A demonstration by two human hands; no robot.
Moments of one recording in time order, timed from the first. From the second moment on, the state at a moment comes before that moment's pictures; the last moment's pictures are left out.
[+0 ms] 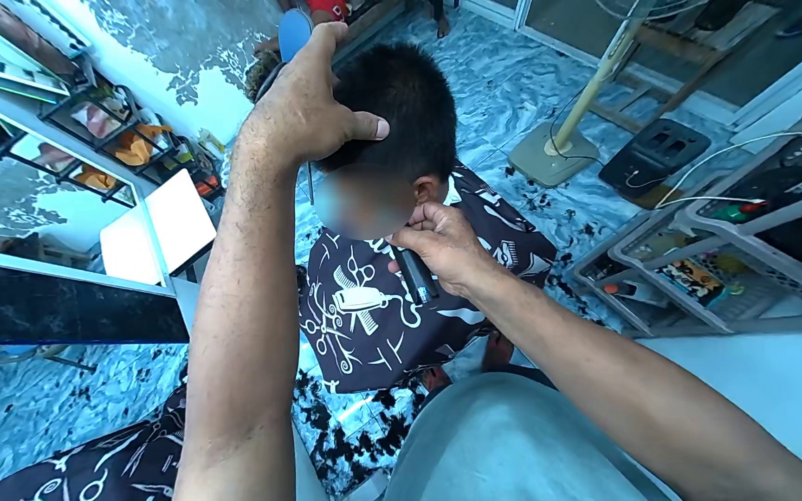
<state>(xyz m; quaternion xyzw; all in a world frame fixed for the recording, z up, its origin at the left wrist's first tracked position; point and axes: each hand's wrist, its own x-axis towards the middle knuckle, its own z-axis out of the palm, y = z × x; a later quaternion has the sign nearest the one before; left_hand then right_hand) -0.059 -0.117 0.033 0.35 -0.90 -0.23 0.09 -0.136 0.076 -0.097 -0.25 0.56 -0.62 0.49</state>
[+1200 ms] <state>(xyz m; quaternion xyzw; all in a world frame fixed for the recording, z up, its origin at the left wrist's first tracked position) -0.055 -0.118 0.033 0.34 -0.91 -0.23 0.09 -0.151 0.083 -0.105 -0.23 0.52 -0.63 0.52</state>
